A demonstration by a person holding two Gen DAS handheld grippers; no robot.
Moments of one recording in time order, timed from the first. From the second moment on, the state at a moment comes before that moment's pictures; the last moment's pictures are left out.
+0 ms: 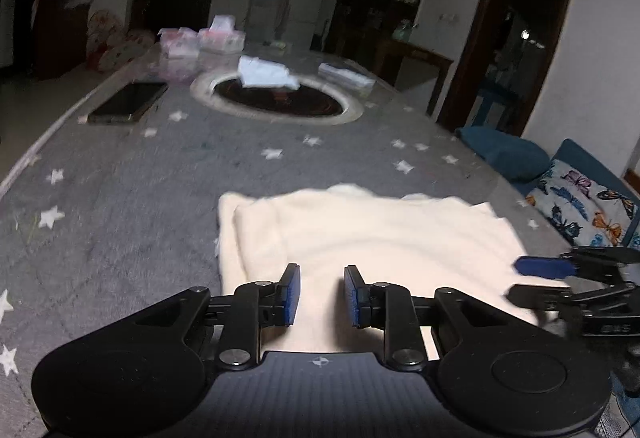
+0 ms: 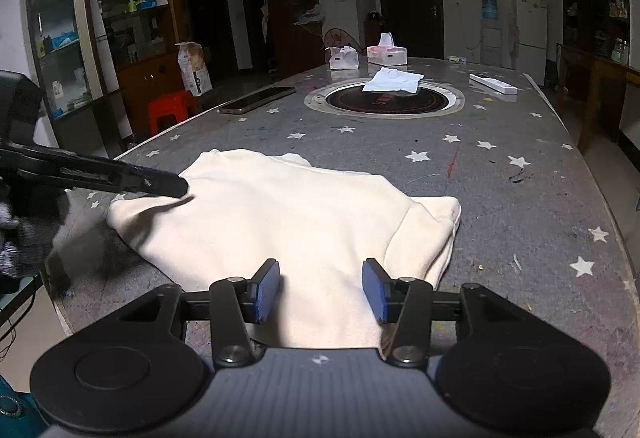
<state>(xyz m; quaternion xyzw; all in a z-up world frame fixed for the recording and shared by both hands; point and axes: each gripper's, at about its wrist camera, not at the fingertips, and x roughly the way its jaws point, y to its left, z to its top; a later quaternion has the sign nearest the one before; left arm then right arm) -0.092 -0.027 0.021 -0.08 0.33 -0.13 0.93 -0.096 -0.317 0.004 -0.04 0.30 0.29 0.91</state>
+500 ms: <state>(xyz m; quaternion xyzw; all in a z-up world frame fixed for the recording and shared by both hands) -0.043 -0.026 0.019 -0.05 0.35 -0.10 0.93 -0.063 -0.301 0.013 -0.05 0.31 0.30 0.90</state>
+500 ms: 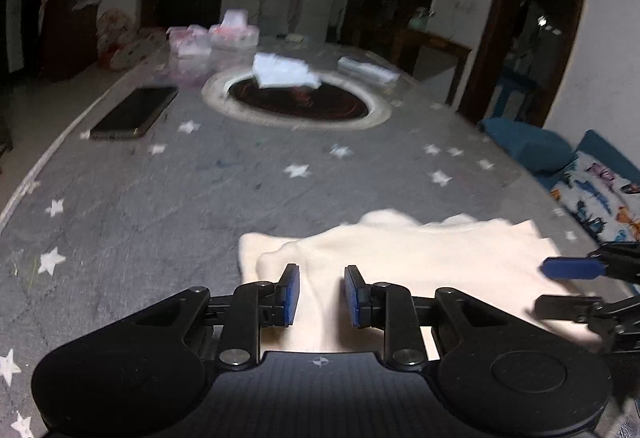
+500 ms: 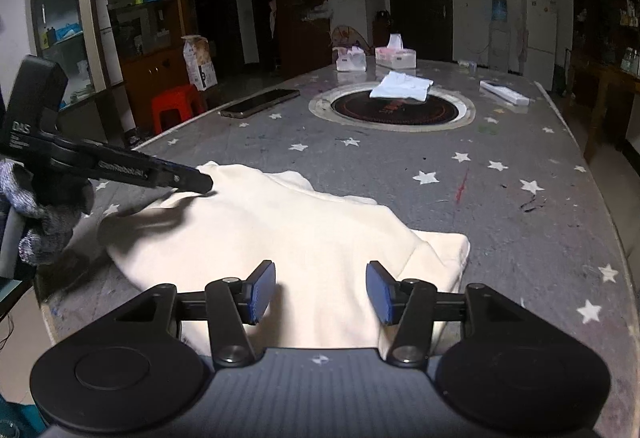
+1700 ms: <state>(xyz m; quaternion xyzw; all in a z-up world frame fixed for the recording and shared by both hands) -0.061 0.005 0.040 -0.07 0.33 -0.07 0.94 -0.071 -0.264 0.038 -0.08 0.28 0.35 0.89</state>
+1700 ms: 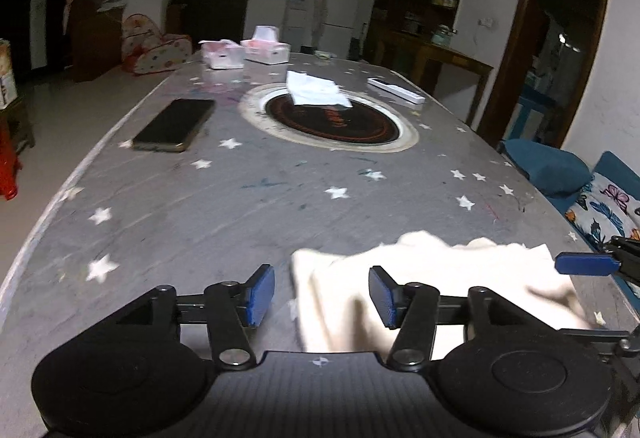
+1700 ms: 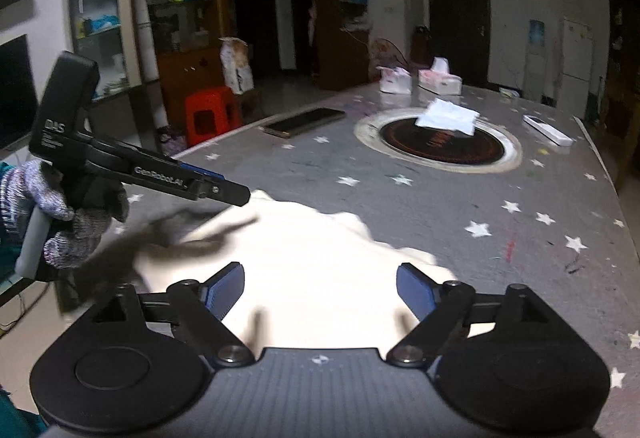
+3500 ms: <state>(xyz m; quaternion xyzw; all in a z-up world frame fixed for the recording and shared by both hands) -0.066 0.049 0.017 -0.39 0.40 -0.06 0.83 -0.085 -0.176 0.052 -0.09 0.30 0.47 0.82</state>
